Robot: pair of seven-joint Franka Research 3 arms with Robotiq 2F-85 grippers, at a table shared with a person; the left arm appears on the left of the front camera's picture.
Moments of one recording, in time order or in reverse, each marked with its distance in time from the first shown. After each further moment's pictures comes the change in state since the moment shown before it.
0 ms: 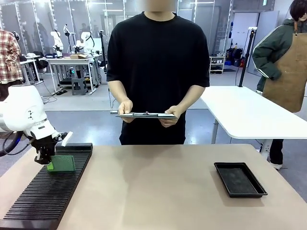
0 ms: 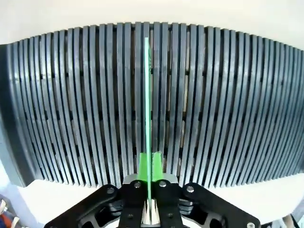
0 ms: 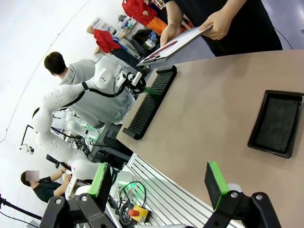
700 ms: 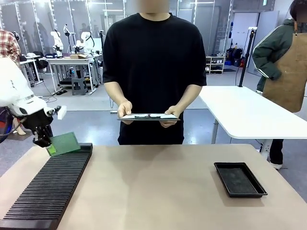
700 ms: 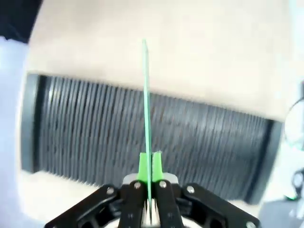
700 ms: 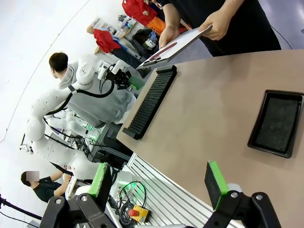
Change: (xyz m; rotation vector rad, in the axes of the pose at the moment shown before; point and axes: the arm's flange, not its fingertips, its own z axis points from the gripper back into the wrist) left arm 0.011 -0.031 0.096 -0.041 -0.307 0.193; right arm 0.000 -0.001 0.000 0.000 0.001 -0.001
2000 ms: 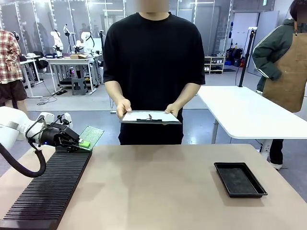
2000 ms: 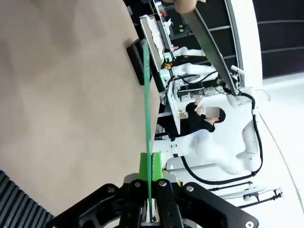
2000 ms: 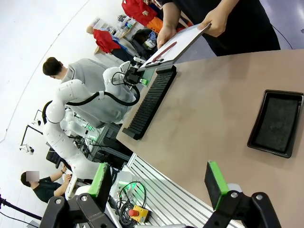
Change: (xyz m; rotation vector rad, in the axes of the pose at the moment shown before) left arm -0.022 0.060 -0.121 -0.806 -0.689 0.866; right arm 0.000 0.000 0.000 -0.001 -0.001 0.000
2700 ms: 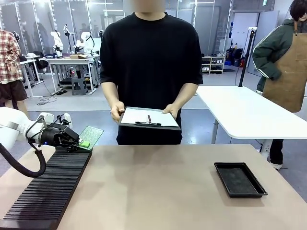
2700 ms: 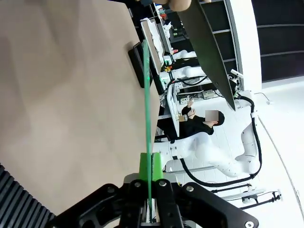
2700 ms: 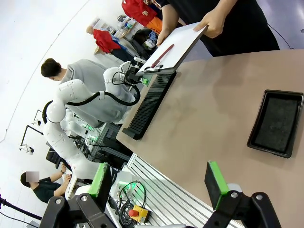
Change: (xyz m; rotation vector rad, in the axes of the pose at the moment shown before) left arm 0.001 0.002 0.001 -0.002 -0.007 0.001; right arm 0.000 0.000 0.000 -0.001 -0.001 0.000
